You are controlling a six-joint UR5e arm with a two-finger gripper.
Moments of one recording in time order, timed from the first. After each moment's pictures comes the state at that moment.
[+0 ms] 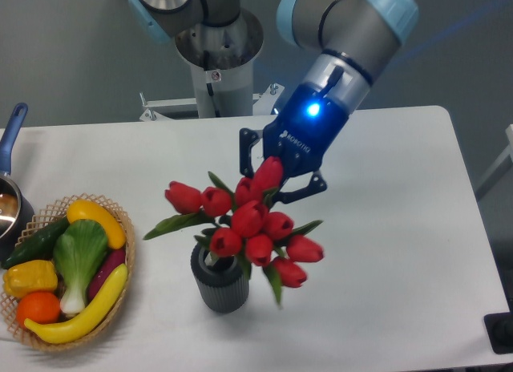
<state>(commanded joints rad) 2.69 -1.77 -1.57 -0.85 0.49 0.84</state>
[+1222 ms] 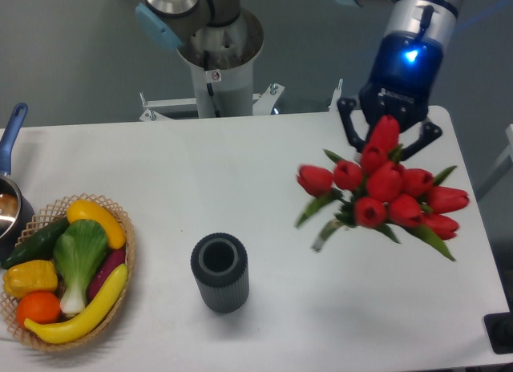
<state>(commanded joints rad) 2.84 -1.74 -1.57 -0.85 0.86 0.93</state>
